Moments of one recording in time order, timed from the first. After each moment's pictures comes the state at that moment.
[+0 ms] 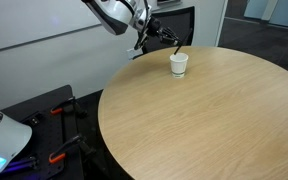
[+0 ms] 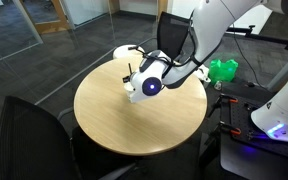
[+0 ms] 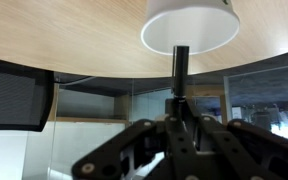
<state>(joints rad) 0.20 0.66 0.04 -1.81 -1.58 2.29 2.30</state>
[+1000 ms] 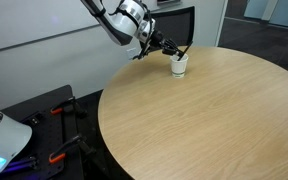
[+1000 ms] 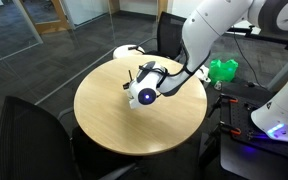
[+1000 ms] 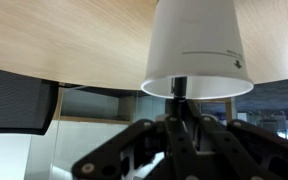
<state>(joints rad) 0.21 0.80 0.04 -1.71 -1.58 2.25 2.30</state>
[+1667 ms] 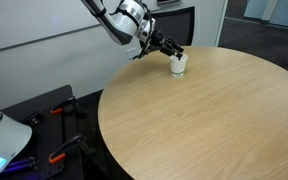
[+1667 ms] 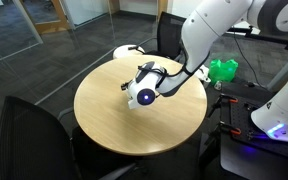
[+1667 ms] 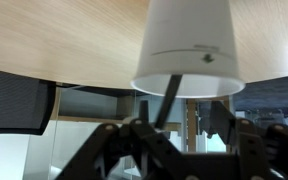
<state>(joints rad) 0.21 0.80 0.05 -1.69 -1.59 2.25 2.30</state>
